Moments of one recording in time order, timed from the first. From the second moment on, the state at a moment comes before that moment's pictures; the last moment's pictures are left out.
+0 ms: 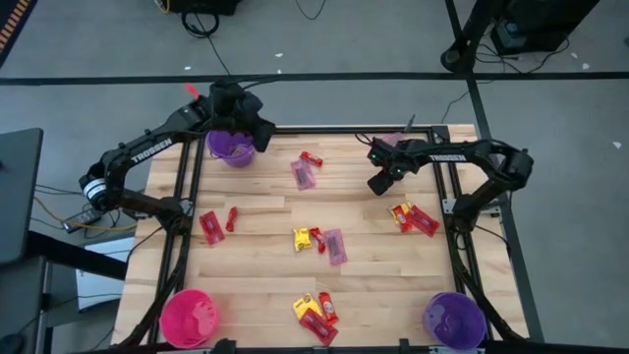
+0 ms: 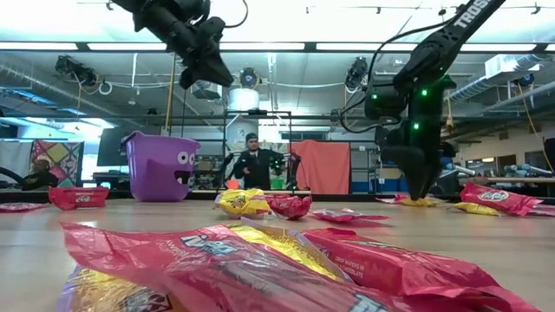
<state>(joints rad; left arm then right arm) 0.72 1.30 1.20 -0.51 0.29 -0.11 -0.56 1.57 0.82 -0.67 0.18 0.33</state>
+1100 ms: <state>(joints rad) 0.55 1.42 1.20 -0.27 0.29 0.00 -0.48 1.18 0.82 -0.38 -0.41 0.46</state>
